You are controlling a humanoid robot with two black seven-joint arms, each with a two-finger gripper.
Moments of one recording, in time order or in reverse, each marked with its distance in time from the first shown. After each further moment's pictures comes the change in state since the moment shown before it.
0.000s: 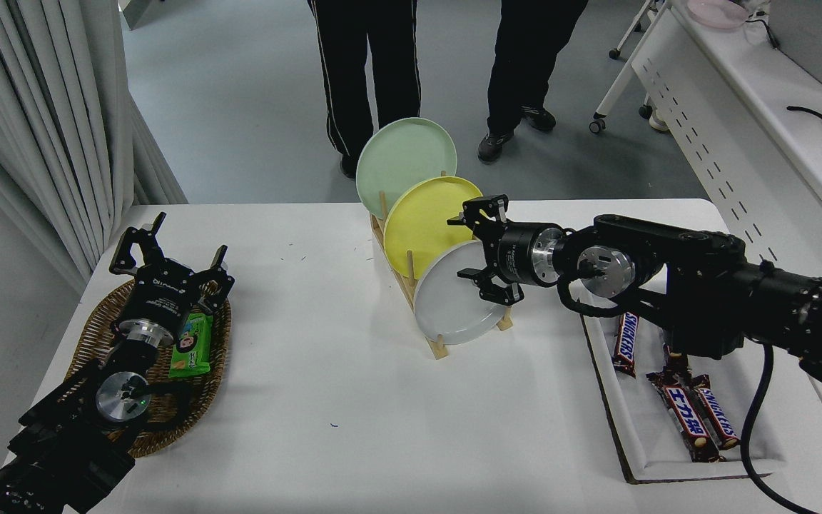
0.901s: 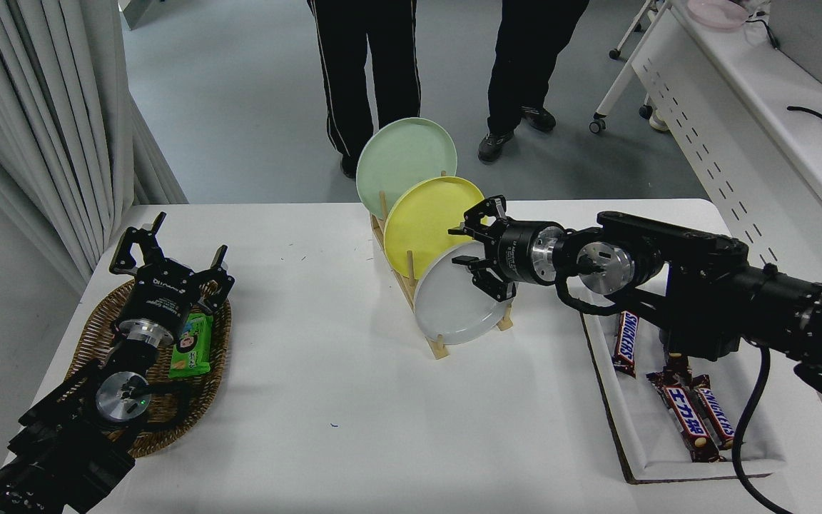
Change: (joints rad) left arm 0.000 0.000 0.000 0.000 0.000 0.000 0.000; right arm -0.026 -0.004 0.077 0.000 0.000 -0.038 -0.043
